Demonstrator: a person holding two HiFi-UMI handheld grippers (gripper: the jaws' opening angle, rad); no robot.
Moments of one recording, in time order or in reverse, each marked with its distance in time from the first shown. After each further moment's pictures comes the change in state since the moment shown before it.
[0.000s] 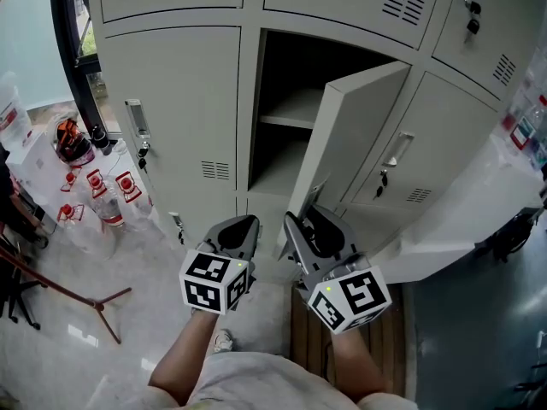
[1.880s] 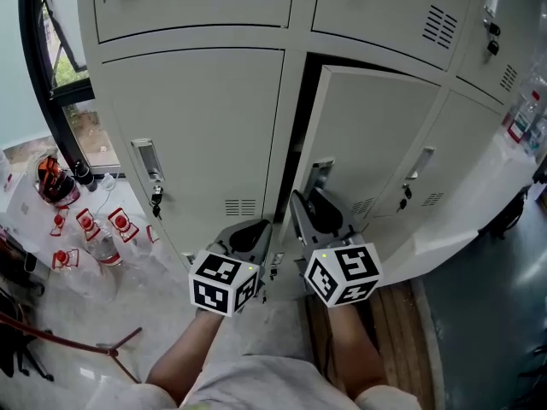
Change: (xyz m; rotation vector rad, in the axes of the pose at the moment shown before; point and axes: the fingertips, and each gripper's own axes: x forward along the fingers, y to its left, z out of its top) left arm 0.030 0.085 0.024 0.074 0.005 -0.233; right arm 0.131 -0.020 -0.017 0.003 -0.005 -0.270
